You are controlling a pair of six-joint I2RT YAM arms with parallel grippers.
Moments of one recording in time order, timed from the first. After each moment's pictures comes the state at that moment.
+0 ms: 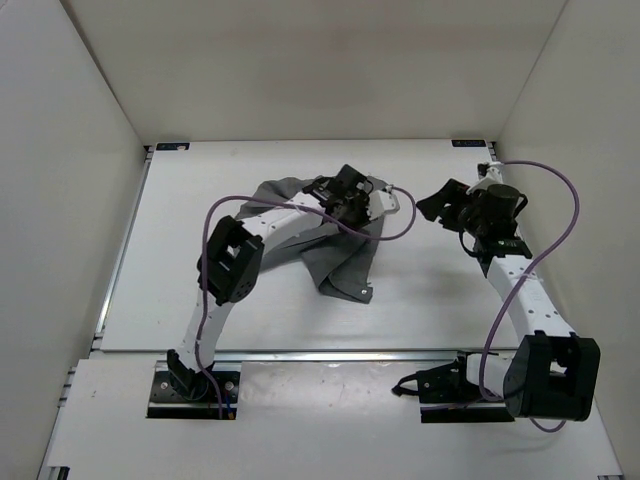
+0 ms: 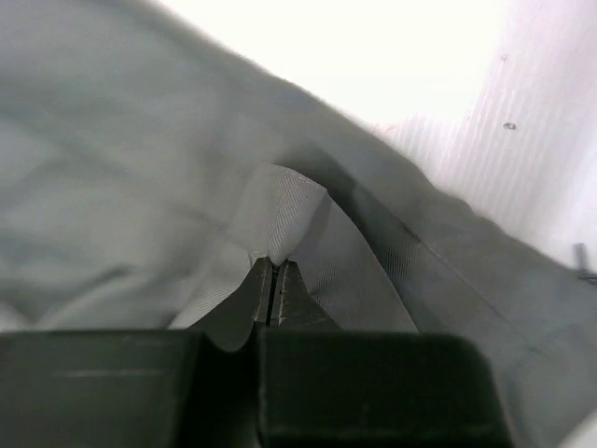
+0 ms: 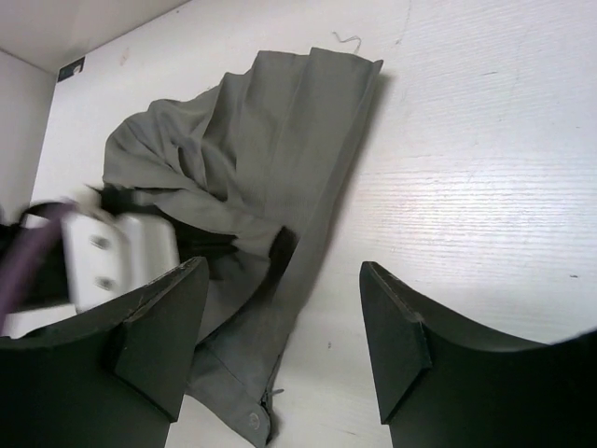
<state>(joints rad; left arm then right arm) -0.76 2.24 1.85 -0.52 0.21 0.61 -0.06 1.17 0.80 -0.01 -0.41 0.45</state>
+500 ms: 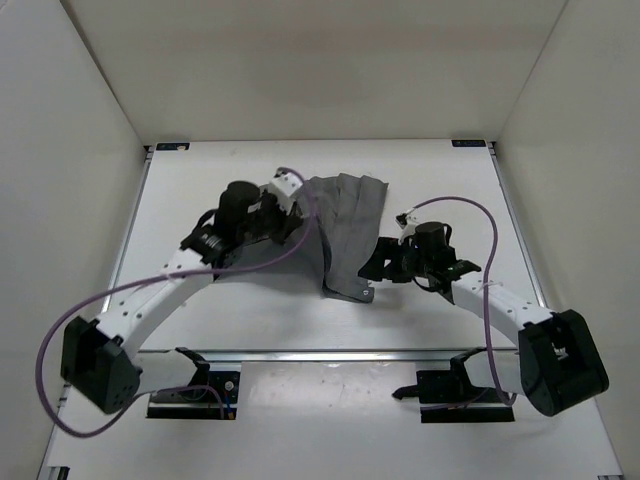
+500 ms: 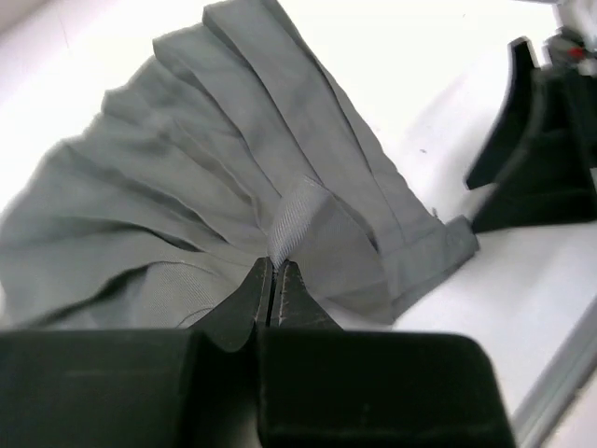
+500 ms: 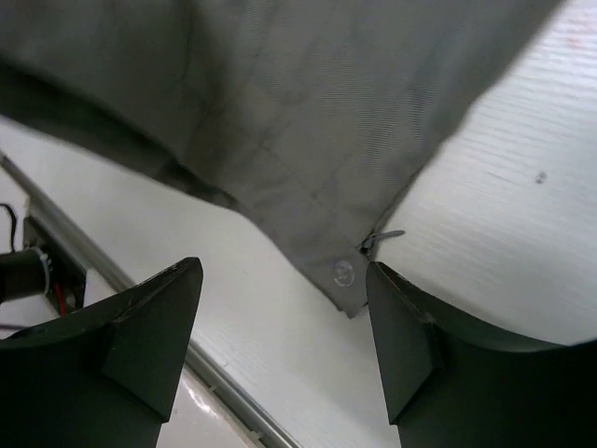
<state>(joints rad) -0.58 1.29 1.09 -0.22 0.22 0.15 0.37 1.19 0.57 -0.03 -0.47 0.48</state>
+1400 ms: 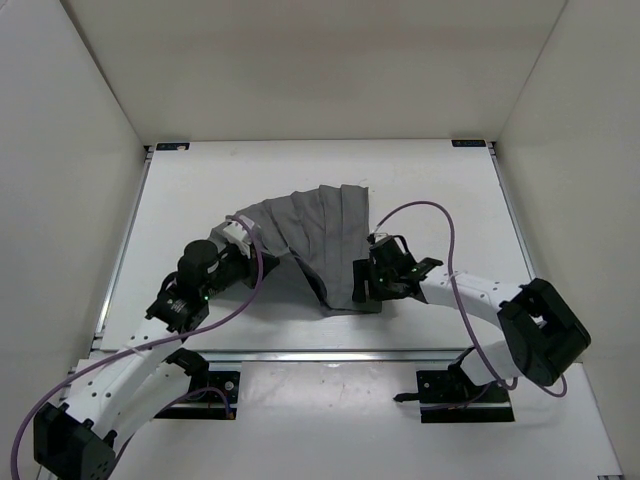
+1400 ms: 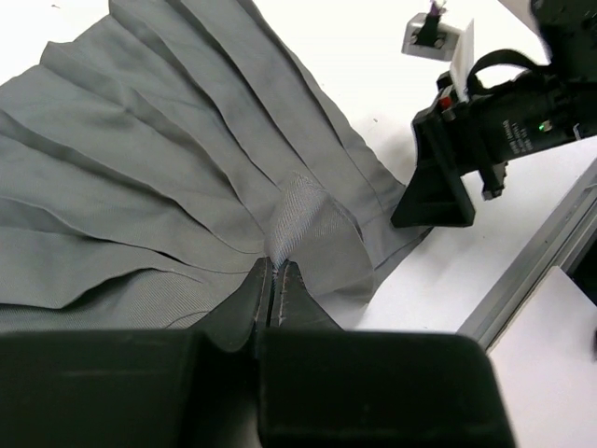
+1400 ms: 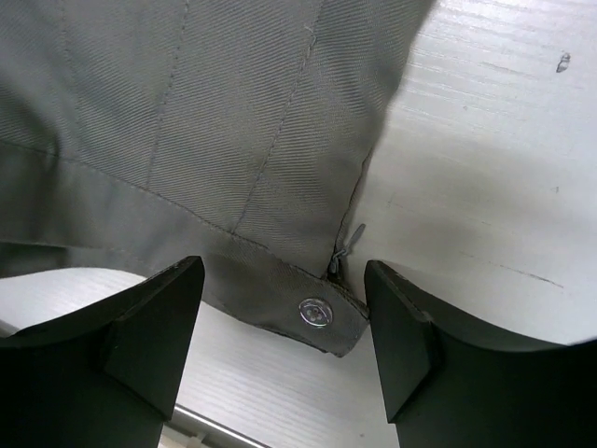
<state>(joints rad) -0.49 0.75 0.54 -0.07 0.30 -0.15 0.65 1.38 0.65 -0.24 -0.07 0.49</state>
